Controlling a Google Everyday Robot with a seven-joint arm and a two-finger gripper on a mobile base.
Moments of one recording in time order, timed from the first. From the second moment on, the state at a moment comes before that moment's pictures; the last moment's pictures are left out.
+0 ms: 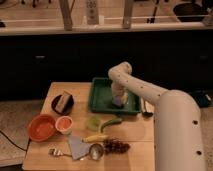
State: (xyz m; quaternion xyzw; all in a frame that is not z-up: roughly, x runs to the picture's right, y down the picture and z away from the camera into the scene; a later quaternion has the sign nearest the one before) arm 0.097 0.070 0.948 -0.28 -0.11 -0.37 0.88
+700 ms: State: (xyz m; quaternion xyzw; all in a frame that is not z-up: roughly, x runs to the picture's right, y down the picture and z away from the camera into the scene) arm 0.104 0.049 0.957 -0.27 -0.10 -0.35 0.89
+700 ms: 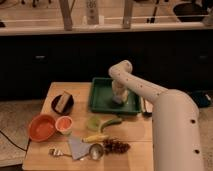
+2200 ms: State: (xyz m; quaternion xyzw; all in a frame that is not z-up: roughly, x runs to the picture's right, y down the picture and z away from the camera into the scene) arm 0.089 0.101 0.908 -0.24 -0.16 -0.43 0.86
